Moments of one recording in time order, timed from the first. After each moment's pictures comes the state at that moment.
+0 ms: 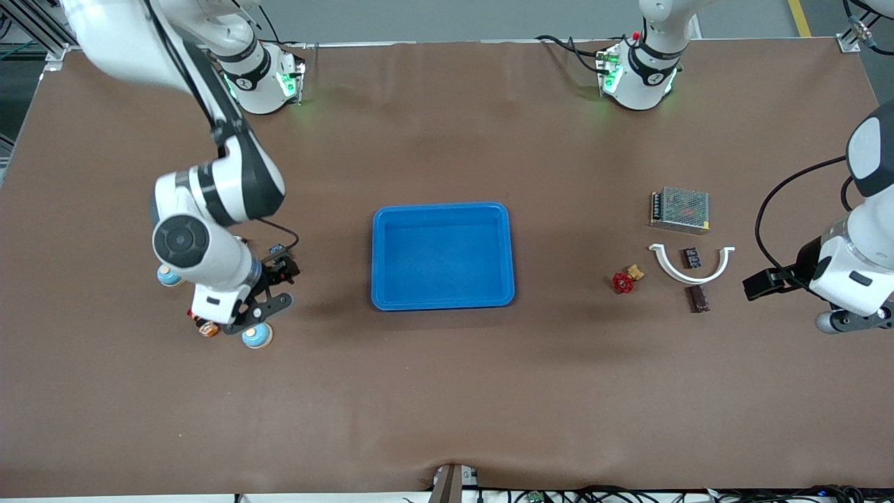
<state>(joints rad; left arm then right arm) 0.51 0.40 -0.69 -1.42 0.35 1.76 -0.34 0.20 0.40 0.10 -1.68 -0.11 1.98 -0.11</state>
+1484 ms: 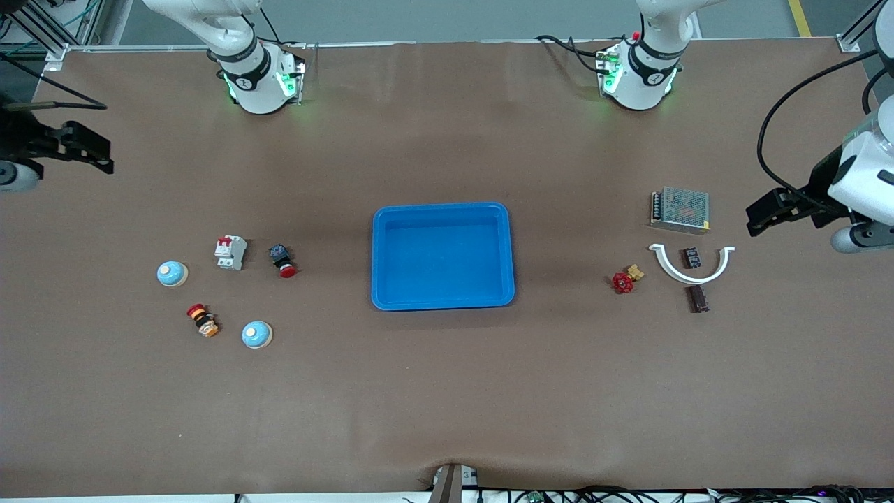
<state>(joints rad) 0.28 0.14 -0.43 -1.43 0.11 1.60 -0.24 -0.05 0.06 0.07 -1.40 -0.07 1.35 -0.09</state>
